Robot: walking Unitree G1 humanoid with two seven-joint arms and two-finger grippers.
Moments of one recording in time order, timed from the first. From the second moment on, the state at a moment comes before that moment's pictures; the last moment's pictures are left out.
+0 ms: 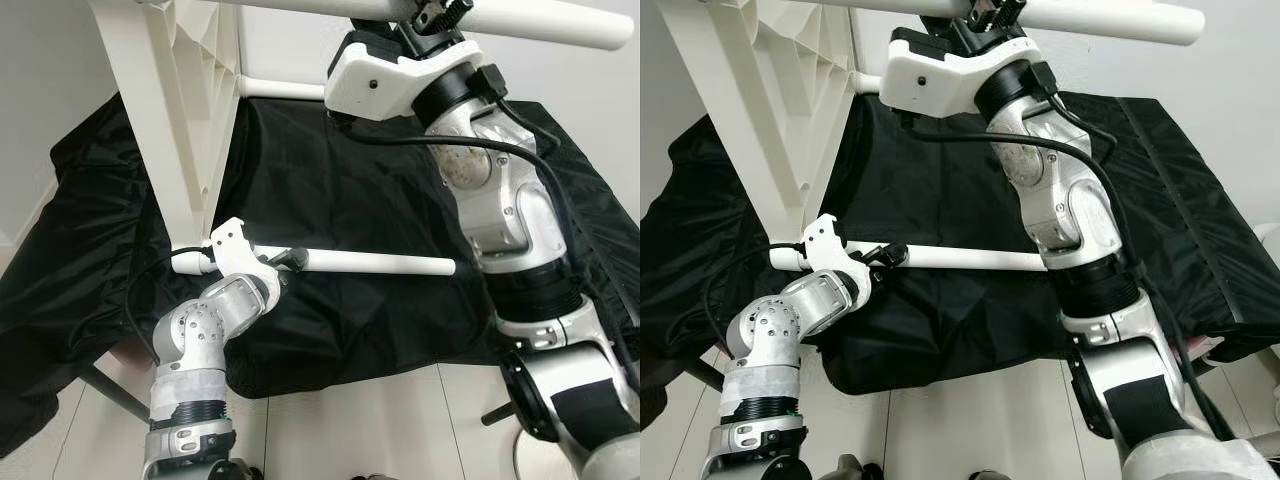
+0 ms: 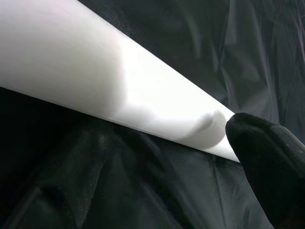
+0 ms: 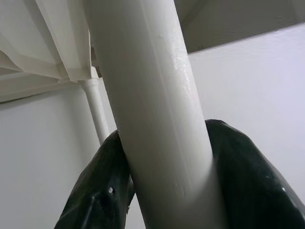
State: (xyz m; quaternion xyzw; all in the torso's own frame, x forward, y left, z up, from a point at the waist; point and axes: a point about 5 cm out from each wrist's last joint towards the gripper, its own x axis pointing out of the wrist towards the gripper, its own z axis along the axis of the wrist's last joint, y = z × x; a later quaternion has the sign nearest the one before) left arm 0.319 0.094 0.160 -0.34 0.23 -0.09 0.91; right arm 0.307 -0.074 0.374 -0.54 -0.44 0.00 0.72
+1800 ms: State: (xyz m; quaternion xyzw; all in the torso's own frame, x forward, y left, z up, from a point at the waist) left arm 0.361 0.108 0.312 -0.36 -0.12 0.04 0.93; right arm 0.300 -0.180 0.429 -0.36 -0.36 -0.15 0.85
